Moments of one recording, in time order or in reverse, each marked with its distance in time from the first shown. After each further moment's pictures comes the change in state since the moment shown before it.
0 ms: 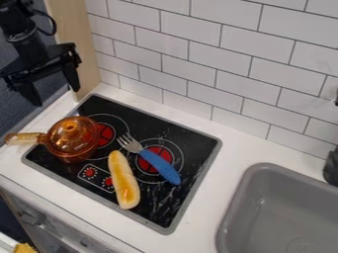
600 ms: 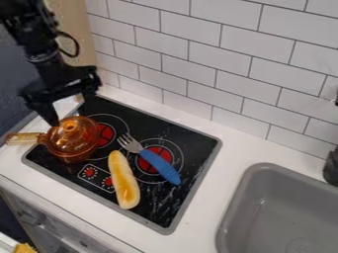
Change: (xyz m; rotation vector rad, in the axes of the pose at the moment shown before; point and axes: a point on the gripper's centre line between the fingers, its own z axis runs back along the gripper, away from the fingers) arm -0.045 -0.018 -0.013 0.009 0.071 -0.113
